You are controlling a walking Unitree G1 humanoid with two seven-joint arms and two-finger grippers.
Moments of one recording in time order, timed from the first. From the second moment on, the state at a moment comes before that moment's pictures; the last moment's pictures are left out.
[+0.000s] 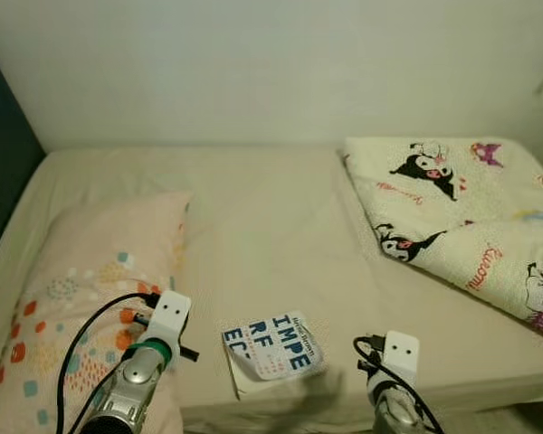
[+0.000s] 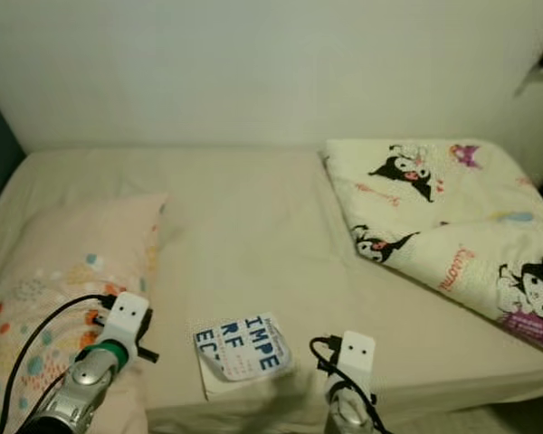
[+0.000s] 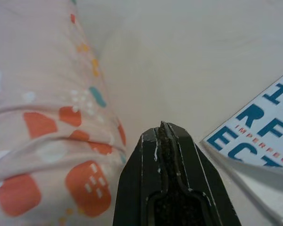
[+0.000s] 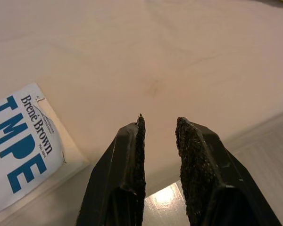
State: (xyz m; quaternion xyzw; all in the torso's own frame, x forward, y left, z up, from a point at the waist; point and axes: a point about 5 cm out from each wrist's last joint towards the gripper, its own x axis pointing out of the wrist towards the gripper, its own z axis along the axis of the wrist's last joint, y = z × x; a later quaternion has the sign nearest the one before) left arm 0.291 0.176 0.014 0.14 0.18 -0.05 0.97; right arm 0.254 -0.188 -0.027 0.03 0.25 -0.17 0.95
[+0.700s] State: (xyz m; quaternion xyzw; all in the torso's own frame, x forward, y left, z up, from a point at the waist) left arm 0.309 0.156 0.034 0.14 0.16 -0.08 0.97; right arm 0.266 -0.182 -0.016 -0.01 0.23 -0.13 0.96
